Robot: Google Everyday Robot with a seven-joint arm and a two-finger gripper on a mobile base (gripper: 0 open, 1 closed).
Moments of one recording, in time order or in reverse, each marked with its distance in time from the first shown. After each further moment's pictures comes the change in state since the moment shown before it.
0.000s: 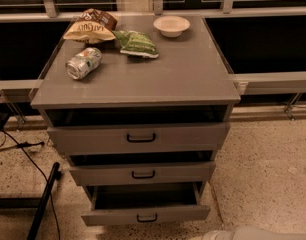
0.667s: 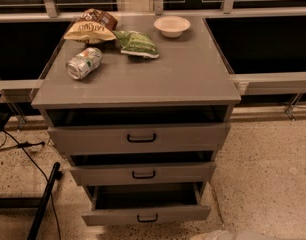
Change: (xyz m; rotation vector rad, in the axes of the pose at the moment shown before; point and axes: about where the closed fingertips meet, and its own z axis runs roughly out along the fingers) arm -0.003 -0.018 0.012 0.030 -0.049 -0.141
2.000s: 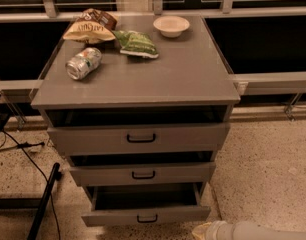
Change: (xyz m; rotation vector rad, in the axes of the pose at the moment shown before) arm -0.010 -0.041 0.037 -0.018 -0.010 -0.346
